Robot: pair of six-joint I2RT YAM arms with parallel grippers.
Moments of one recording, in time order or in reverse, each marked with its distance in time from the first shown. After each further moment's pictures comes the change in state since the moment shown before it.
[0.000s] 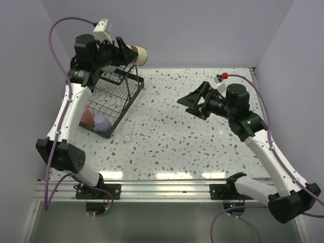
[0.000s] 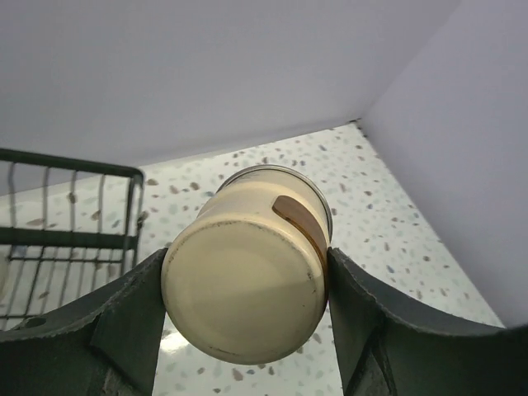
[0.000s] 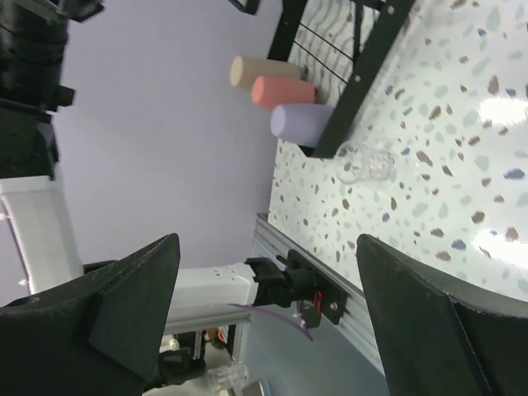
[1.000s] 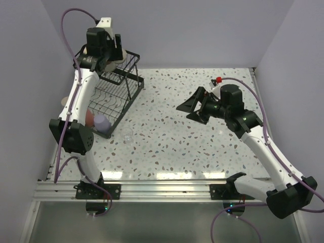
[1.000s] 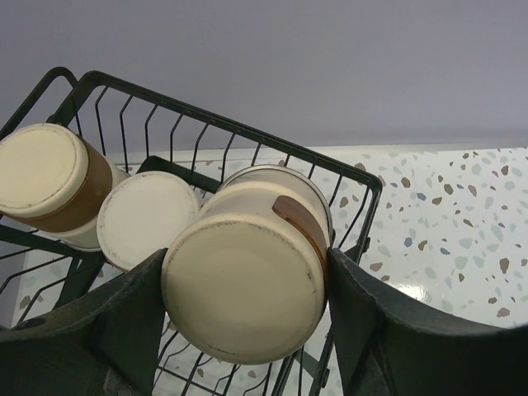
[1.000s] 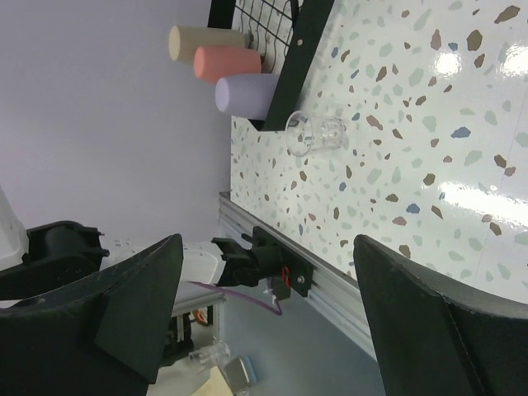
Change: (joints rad) left arm -0.003 0.270 0.314 -0.300 -0.609 0.286; right arm 0.000 0.025 -0.040 -0.135 0.003 -0.072
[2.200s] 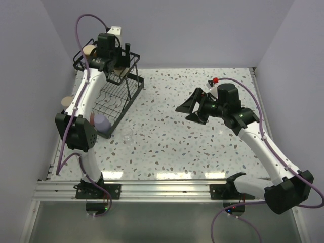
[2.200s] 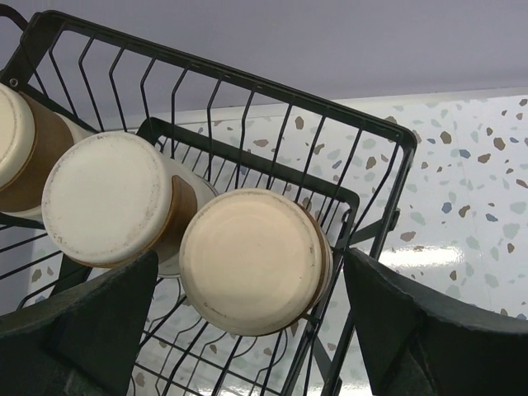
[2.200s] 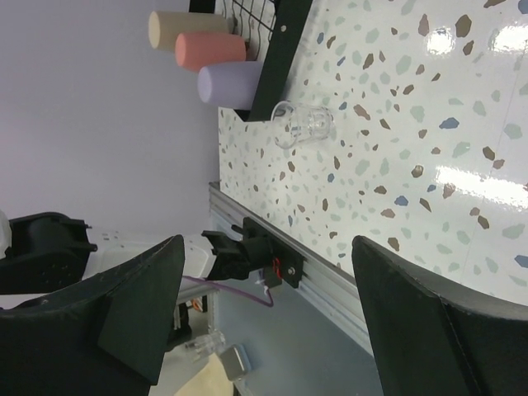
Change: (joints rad) left arm -0.044 0.056 -0.043 -0.030 -0.082 0.053; right arm -0.012 0.056 0.006 -0.014 -0.035 -0.036
